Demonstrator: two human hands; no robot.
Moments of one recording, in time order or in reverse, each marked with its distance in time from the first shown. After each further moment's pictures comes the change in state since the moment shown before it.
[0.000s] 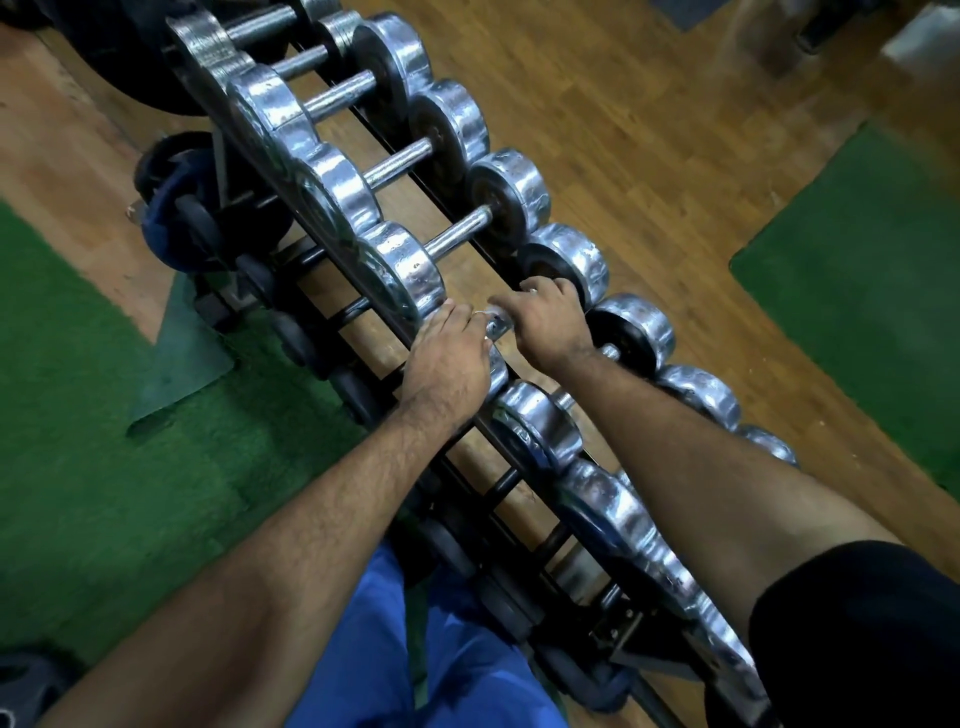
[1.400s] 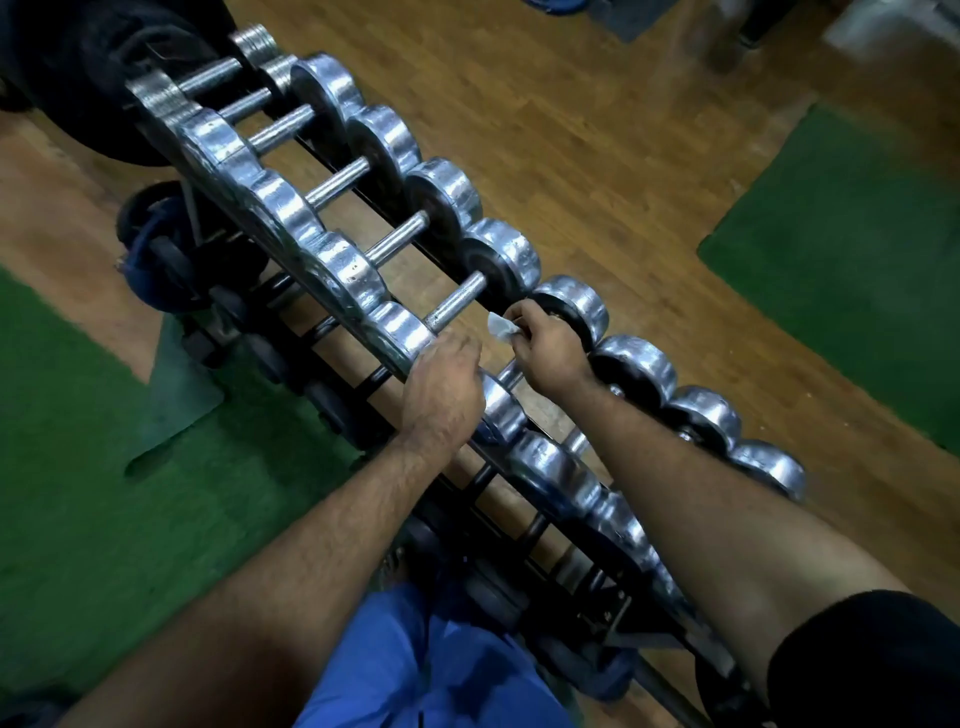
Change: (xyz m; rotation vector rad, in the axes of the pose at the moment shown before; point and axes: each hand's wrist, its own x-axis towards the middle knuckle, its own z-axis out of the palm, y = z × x) left_hand -0.046 0.073 0.013 -0.023 0.053 0.071; right_hand -0.096 0.041 0.002 0.634 0.174 0.290
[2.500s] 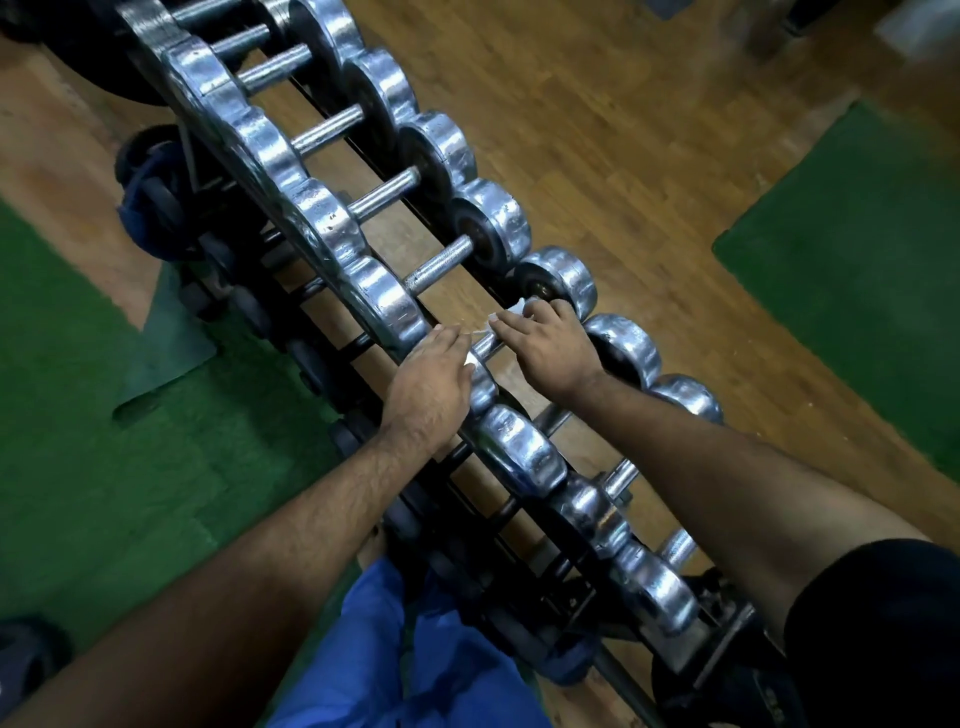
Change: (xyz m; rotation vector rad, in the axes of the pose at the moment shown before) left_hand -0.032 0.020 0.031 -0.085 -0.049 -0.072; right_hand -0.015 0.061 -0.008 -0.742 -0.089 -0.643
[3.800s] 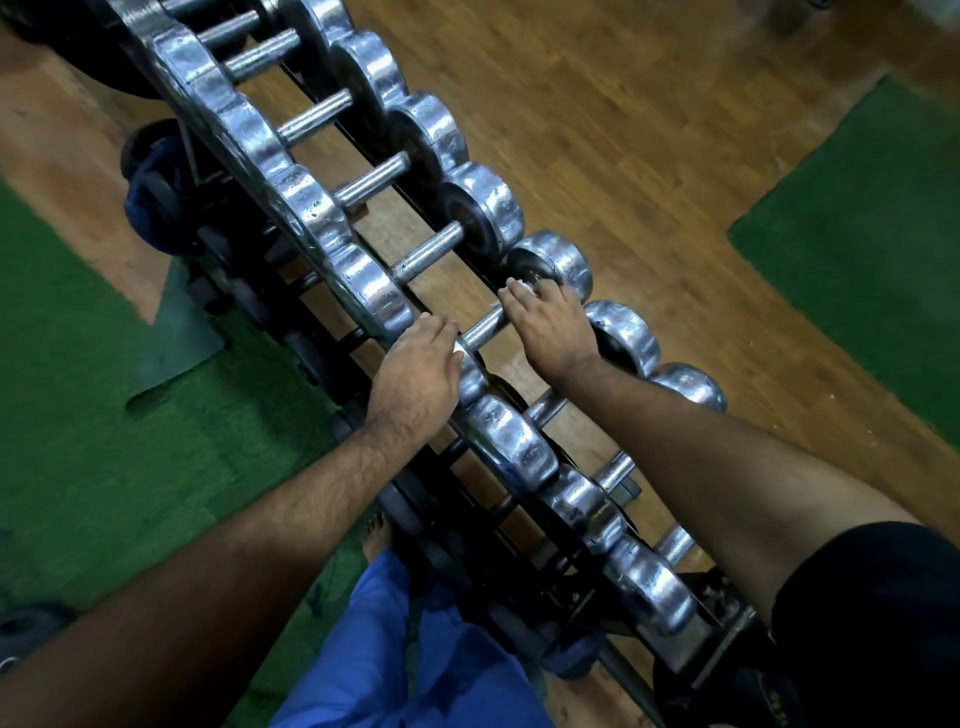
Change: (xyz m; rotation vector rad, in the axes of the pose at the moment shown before) left_hand -0.002 0.006 0.006 0.067 0.040 -0.023; right_hand 0.001 0.007 -0.001 -0.102 -0.178 0.141
